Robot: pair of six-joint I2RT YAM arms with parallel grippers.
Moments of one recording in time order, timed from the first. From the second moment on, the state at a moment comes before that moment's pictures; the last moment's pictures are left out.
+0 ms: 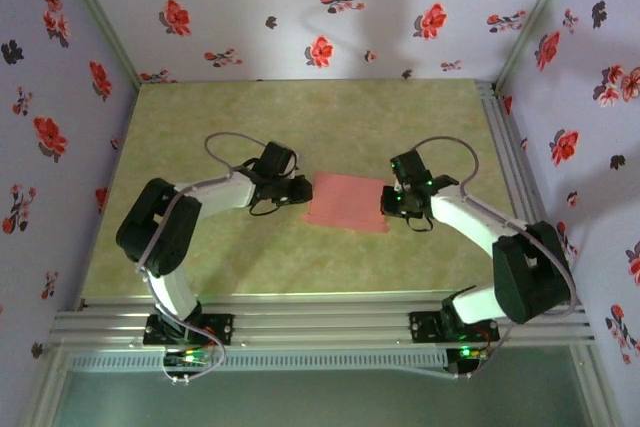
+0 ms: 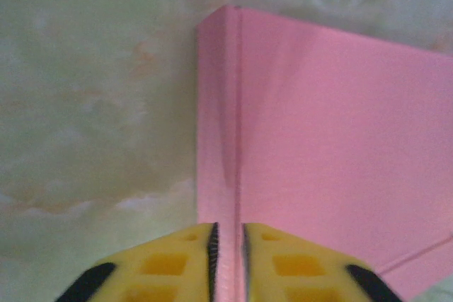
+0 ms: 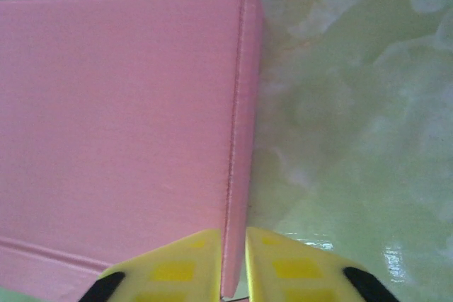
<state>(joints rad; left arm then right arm) -0.61 1.78 1.01 -0.20 0.28 -0.61 0.42 1.42 0.81 -0.53 -0.07 0.53</state>
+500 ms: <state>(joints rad) -0.60 1.81 1.05 -0.16 0.27 -0.57 0.40 1.48 0.88 -0.51 -0.08 0.50</state>
